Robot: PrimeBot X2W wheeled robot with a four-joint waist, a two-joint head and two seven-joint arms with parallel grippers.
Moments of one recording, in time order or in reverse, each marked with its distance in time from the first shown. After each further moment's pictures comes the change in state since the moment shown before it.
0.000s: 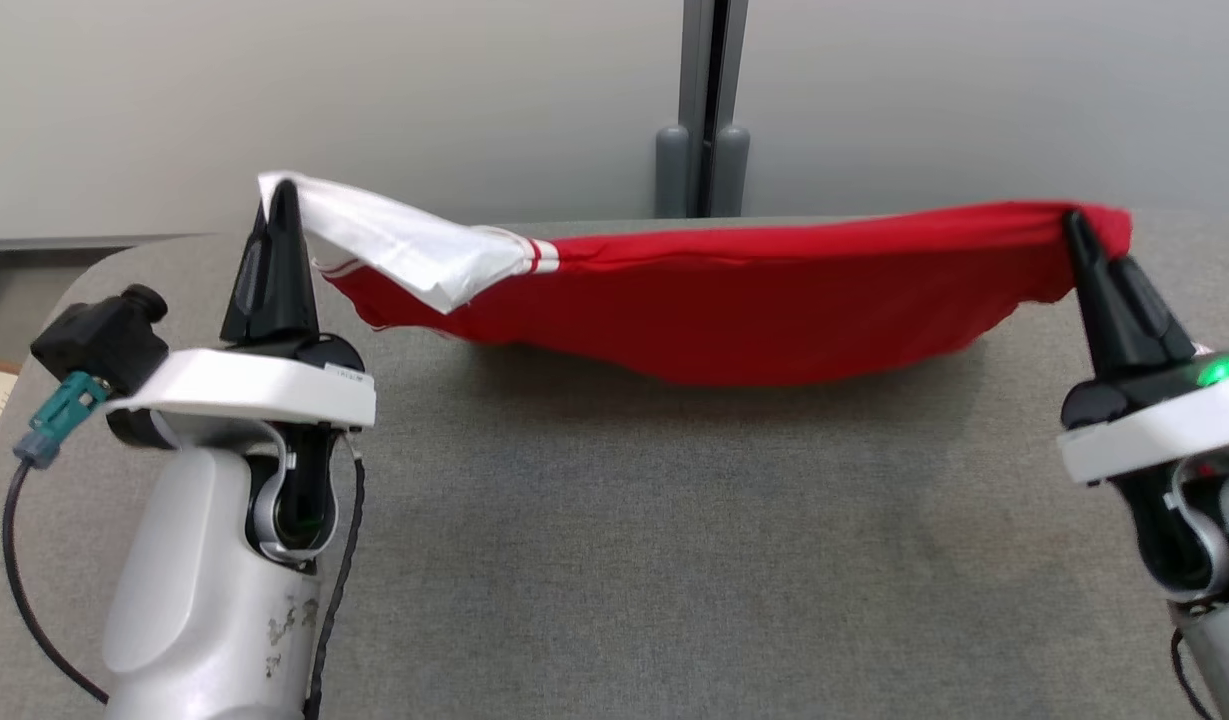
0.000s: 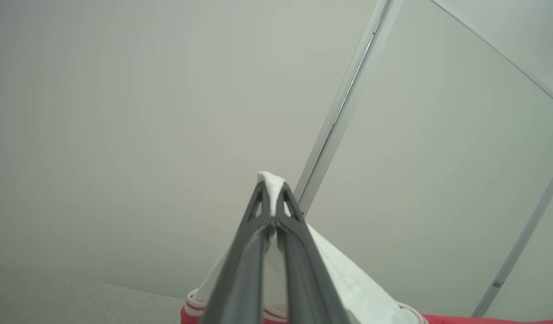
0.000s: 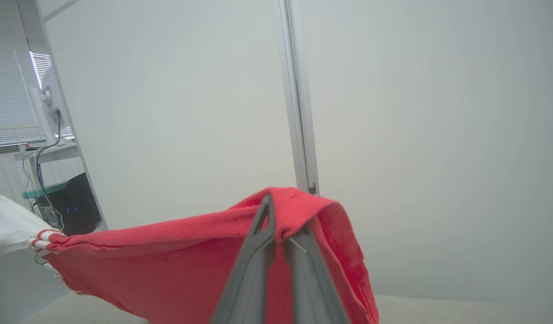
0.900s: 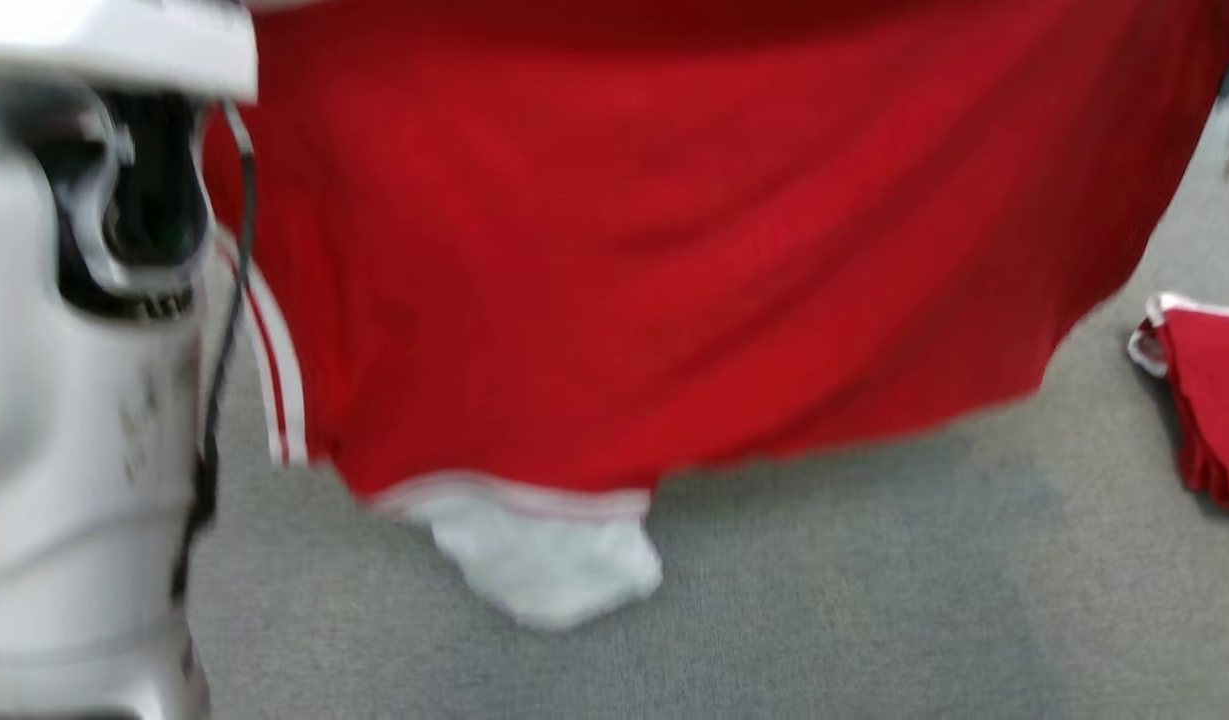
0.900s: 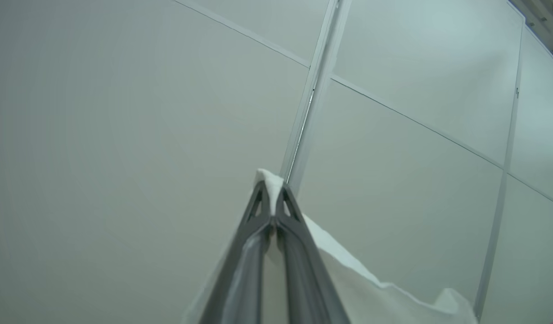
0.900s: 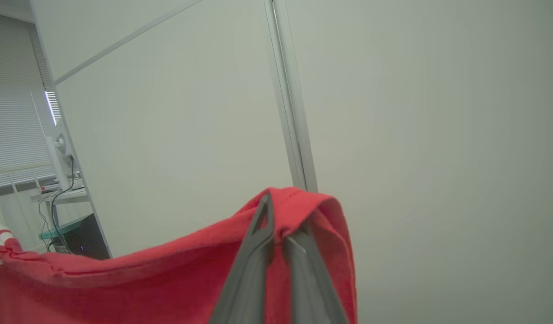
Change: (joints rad) left arm -0.369 0.082 -0.034 -0.334 -0.064 0.205 0.280; right arm -0.417 0.080 -0.226 -0.139 0.053 0.000 0.521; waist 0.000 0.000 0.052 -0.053
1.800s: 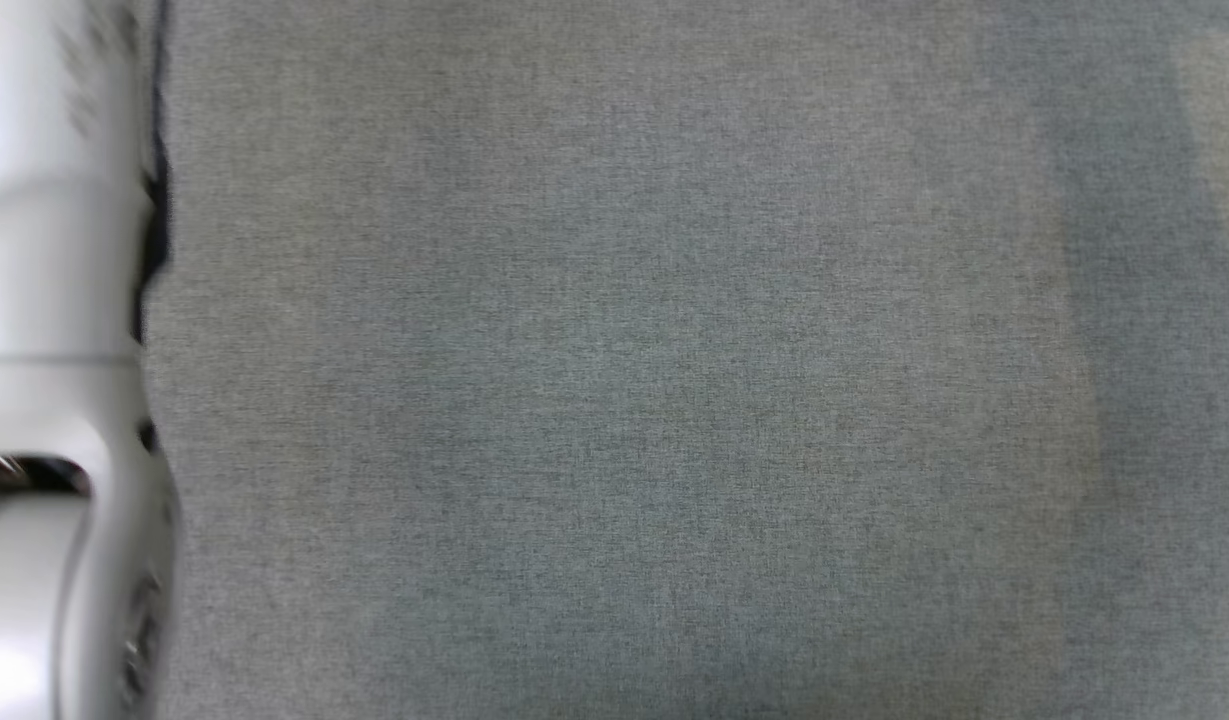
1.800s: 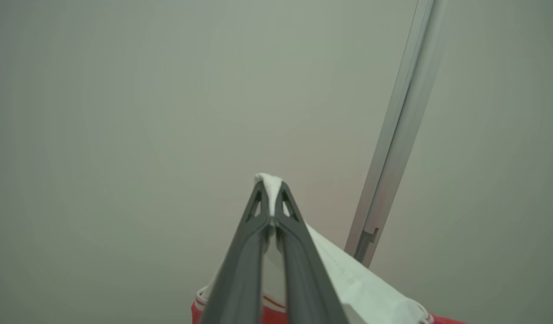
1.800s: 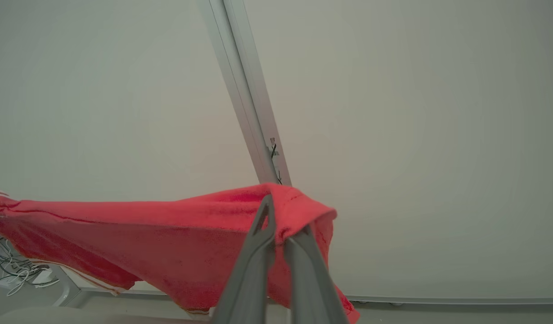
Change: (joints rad) left arm -0.603 -0.039 0.027 0.732 0.168 -0.140 -0.313; right arm -0.581 -0.096 0.470 0.719 0.122 0.000 -0.594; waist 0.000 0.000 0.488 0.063
